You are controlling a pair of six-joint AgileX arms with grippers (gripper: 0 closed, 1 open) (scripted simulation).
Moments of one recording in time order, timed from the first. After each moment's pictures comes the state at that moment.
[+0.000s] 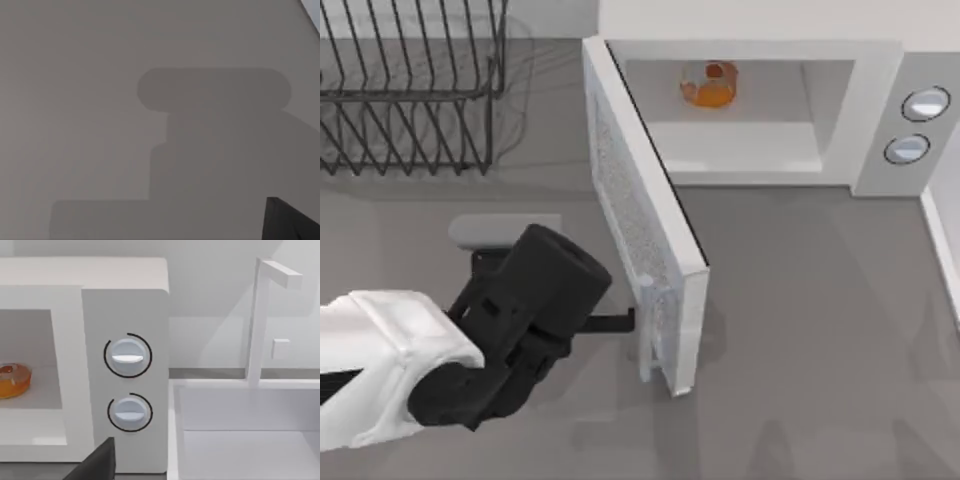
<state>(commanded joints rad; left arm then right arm) -0.82 1.45 0.64 -0.15 -0.53 -0.63 0.00 0.00 0.00 0.00 0.00 0.00</state>
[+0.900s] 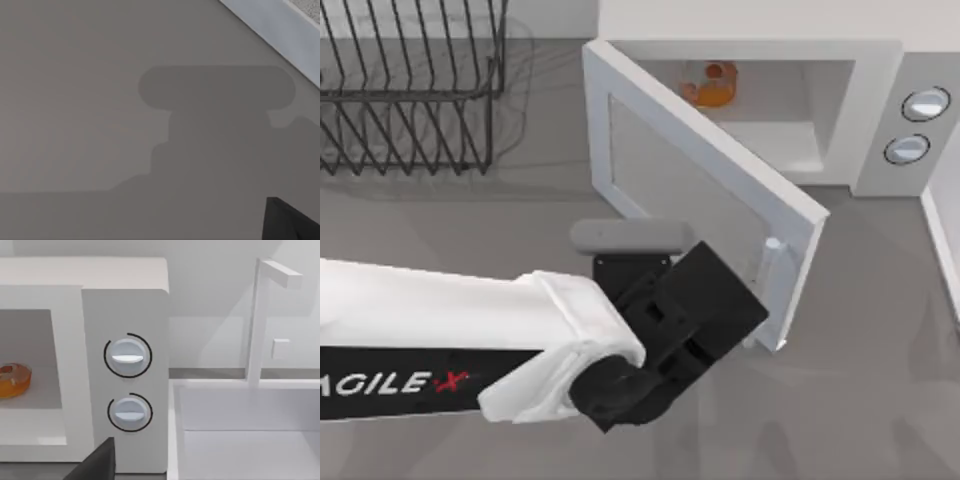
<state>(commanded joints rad) -1.02 1.72 0.92 -0.28 -0.63 -0.82 0.00 0.00 0.00 0.00 0.00 0.00</state>
